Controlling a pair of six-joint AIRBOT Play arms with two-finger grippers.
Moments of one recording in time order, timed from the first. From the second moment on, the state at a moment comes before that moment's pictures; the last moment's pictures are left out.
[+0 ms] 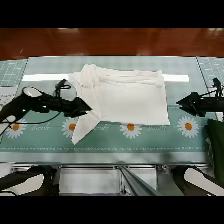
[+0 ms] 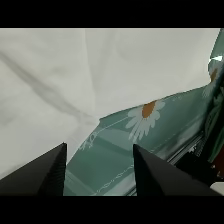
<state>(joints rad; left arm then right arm) -0.09 -1.33 0.76 0.55 -1.07 -1.25 -0.53 -1.21 0.81 -0.80 1.22 1.25</state>
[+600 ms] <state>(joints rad) -0.21 -1.47 0.73 0.41 -0.91 -1.24 -0.54 -1.19 0.78 -0.80 1.23 1.23</state>
